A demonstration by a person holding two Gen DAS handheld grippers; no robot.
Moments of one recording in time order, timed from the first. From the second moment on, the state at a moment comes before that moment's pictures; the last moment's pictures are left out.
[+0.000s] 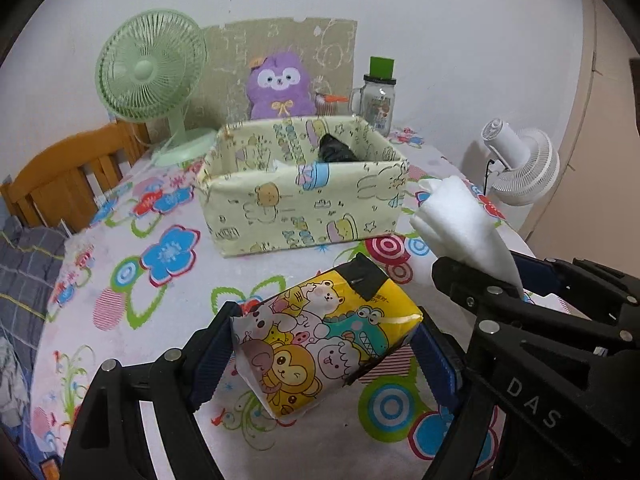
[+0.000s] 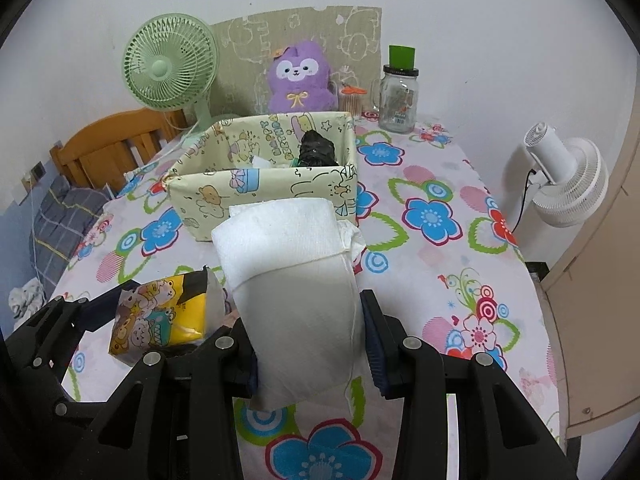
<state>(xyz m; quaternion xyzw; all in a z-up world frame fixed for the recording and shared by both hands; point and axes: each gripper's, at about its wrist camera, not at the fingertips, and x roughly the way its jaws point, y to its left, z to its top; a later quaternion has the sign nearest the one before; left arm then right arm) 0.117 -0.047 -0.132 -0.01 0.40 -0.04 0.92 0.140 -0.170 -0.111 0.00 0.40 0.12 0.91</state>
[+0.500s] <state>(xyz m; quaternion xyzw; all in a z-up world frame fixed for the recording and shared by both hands) 0.103 -0.048 -0.089 0.00 0.36 -0.05 0.93 0.126 -0.173 -0.070 0.01 0.37 0.12 0.92</state>
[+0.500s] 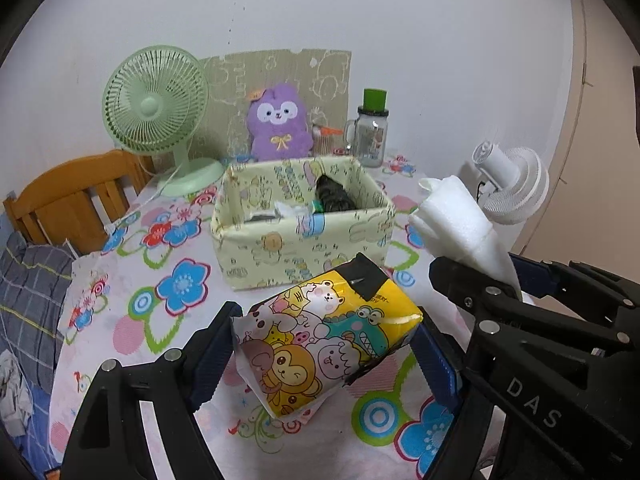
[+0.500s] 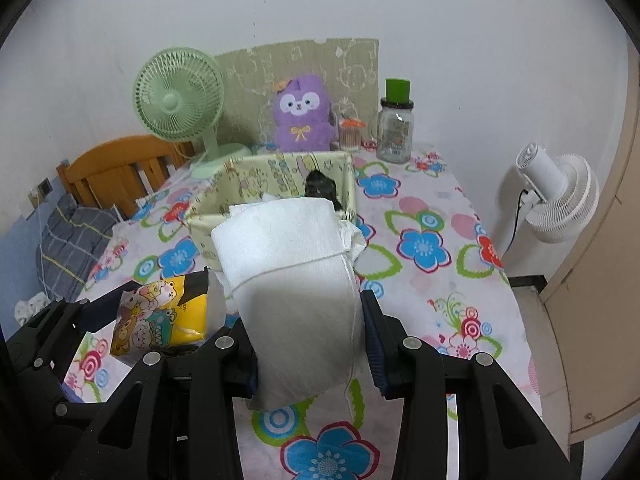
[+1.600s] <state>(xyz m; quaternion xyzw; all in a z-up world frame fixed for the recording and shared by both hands) 0.201 -0.025 -0.044 -0.02 0.33 -0.05 0.94 0.229 -0.148 -0.019 -0.02 0.34 0.12 0.93</state>
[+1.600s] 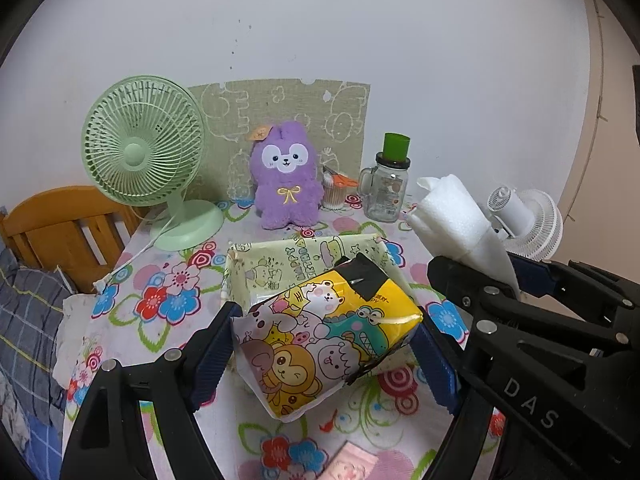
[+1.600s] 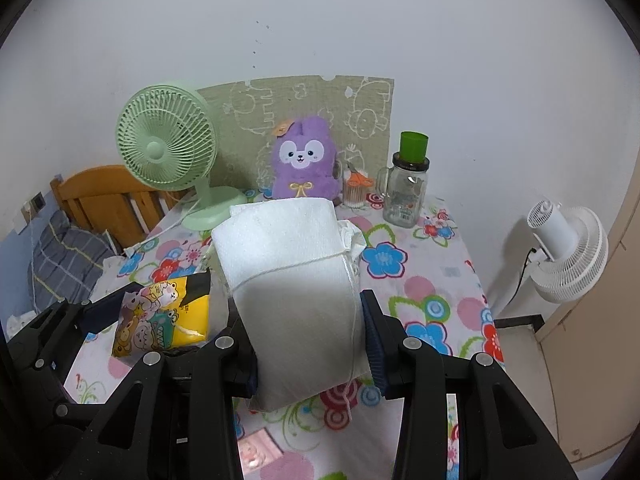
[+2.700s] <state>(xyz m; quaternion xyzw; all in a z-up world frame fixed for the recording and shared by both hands) 0.305 -0.010 -0.100 -0.02 0.39 -0.05 0.92 0.331 -0.120 -0.075 -0.02 0.39 0.14 0.91</state>
